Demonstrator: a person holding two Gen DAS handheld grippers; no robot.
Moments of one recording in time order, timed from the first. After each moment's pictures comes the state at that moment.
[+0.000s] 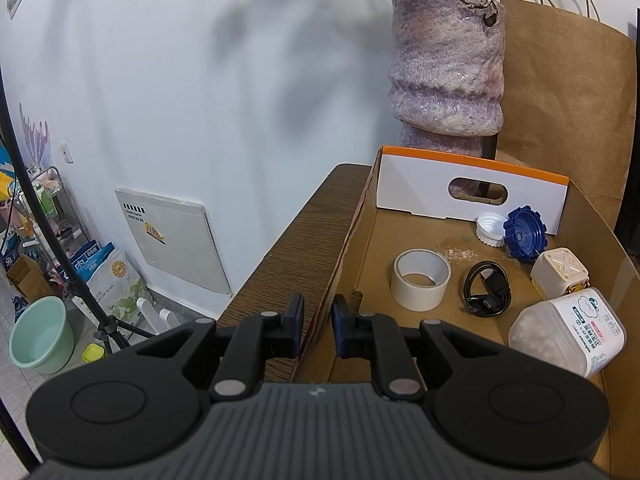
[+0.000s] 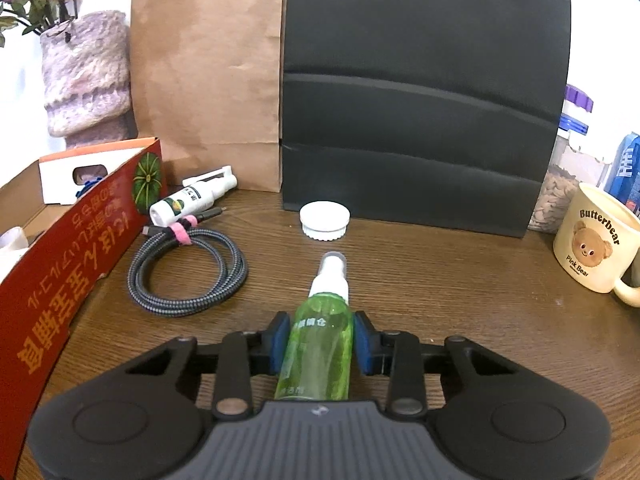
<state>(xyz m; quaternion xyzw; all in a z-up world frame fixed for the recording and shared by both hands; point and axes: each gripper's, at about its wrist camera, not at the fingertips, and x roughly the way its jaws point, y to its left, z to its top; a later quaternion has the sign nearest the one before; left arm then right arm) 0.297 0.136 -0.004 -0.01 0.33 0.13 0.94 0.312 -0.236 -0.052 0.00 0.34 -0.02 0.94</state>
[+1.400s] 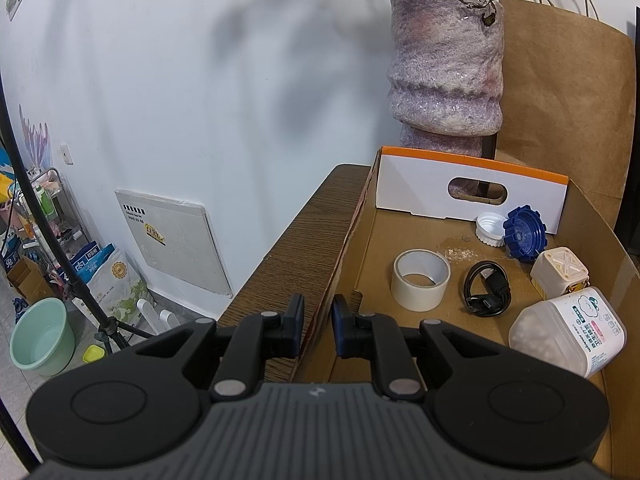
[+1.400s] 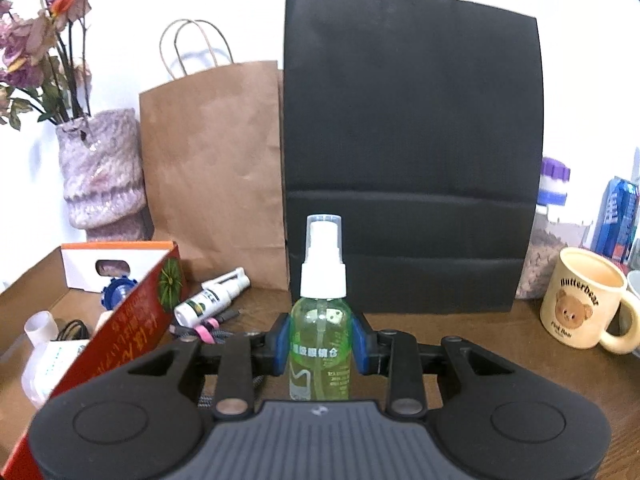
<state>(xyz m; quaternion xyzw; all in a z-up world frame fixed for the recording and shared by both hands) 0.297 0.136 -0.004 -0.01 0.33 0.13 0.94 0.296 -0.237 -0.007 0.03 0.23 -0.02 0.97</state>
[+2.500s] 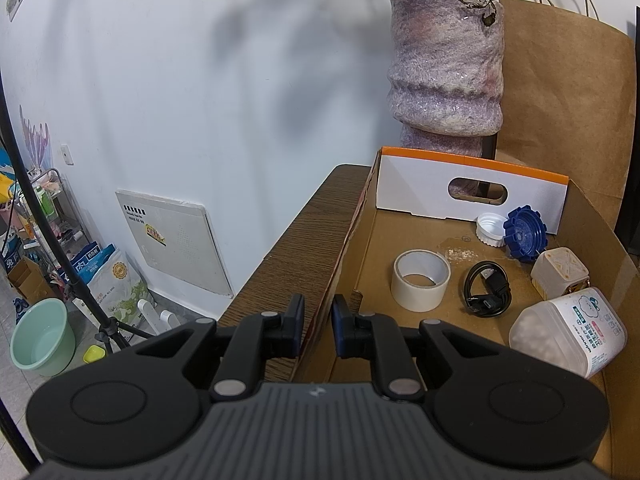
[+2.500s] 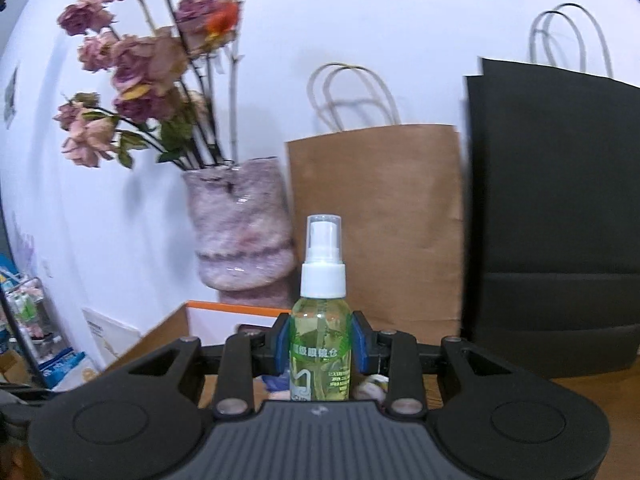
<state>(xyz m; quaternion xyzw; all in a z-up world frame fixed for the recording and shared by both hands) 0.296 0.136 -0.003 -0.01 0.33 0.13 0.94 0.322 -0.117 0.042 0.04 0.17 0.10 0.98</state>
